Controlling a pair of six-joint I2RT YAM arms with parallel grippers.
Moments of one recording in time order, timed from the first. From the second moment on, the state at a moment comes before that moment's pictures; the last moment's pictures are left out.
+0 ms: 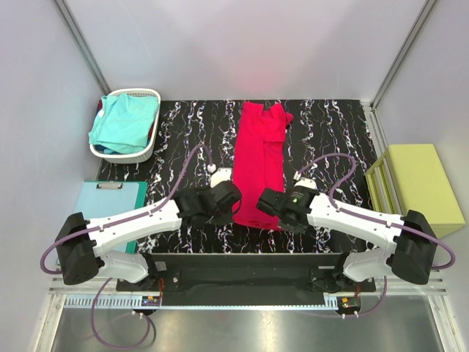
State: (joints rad) left arm -1.07 1.30 0.99 -0.72 -0.31 -0.90; right arm 1.03 1.34 1.00 -1.16 0.48 1.37
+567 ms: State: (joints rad) left arm -0.91 1.38 1.16 -0.73 -0.32 -0.78; right arm 0.80 1.32 1.11 -1.13 0.57 1.18
